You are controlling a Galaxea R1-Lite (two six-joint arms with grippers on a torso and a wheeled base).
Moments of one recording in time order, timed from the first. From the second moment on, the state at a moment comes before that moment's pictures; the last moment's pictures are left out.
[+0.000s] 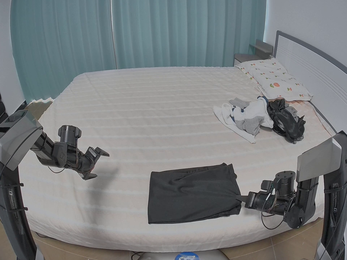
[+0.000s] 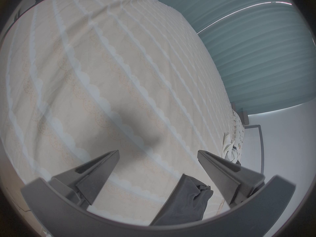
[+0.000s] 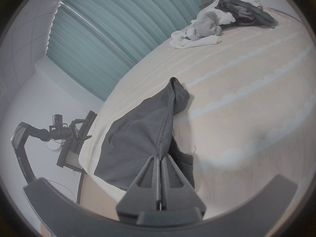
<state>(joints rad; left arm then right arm) 0.04 2.25 -1.13 -0.29 -0.31 -0.92 0.26 2.39 -0.31 -1.54 0.32 0.54</state>
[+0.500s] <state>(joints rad) 0.04 2.25 -1.13 -0.29 -0.31 -0.92 0.23 2.36 -0.23 -1.53 0.33 0.48</state>
